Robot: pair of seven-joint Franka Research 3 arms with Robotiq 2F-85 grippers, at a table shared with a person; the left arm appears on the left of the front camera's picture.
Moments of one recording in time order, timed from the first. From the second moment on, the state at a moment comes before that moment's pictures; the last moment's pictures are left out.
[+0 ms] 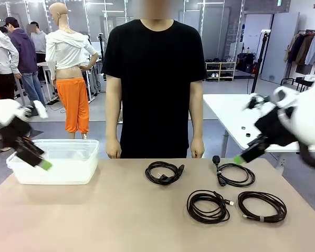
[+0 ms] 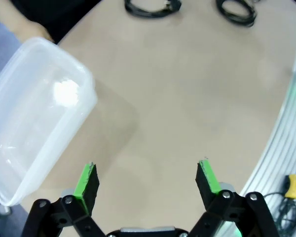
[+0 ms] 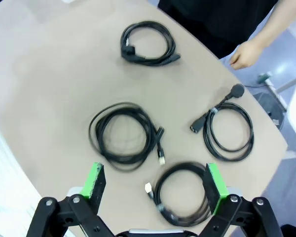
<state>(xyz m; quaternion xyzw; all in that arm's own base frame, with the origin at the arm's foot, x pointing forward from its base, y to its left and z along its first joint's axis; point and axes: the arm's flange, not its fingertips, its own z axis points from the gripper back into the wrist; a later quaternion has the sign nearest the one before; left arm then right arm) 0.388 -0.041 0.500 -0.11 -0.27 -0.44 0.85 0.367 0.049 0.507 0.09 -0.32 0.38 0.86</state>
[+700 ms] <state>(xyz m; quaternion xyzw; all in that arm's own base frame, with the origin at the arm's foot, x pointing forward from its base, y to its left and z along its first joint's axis) 0.339 0.139 0.497 -0.17 -0.34 -0.28 0.88 0.314 -0.112 0.525 0.14 -0.35 0.28 0.89</state>
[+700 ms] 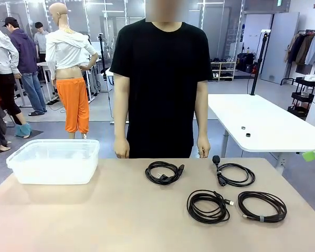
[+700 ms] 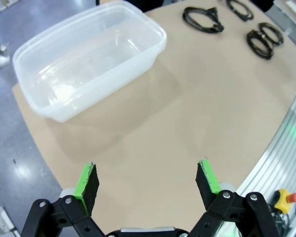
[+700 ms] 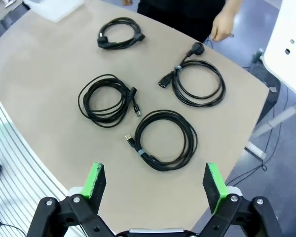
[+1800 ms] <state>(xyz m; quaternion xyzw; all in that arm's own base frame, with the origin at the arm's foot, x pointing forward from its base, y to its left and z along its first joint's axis) 0.335 0.142 0.493 -0.17 -0.34 -0.27 0.89 0.312 -0.120 0.523 0.15 -0.35 0.25 0.89</state>
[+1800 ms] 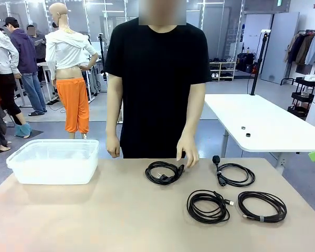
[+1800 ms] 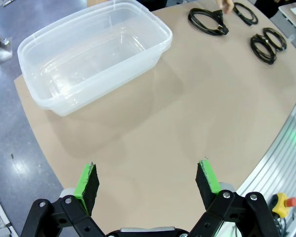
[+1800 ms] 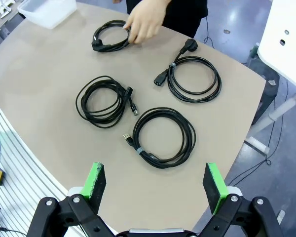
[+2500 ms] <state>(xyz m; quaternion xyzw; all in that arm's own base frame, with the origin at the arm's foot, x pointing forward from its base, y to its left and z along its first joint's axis) 0.335 0.142 0.493 -0.17 -0.34 -0.27 0.89 0.312 -0.120 0.523 0.15 -0.35 0.25 0.89</state>
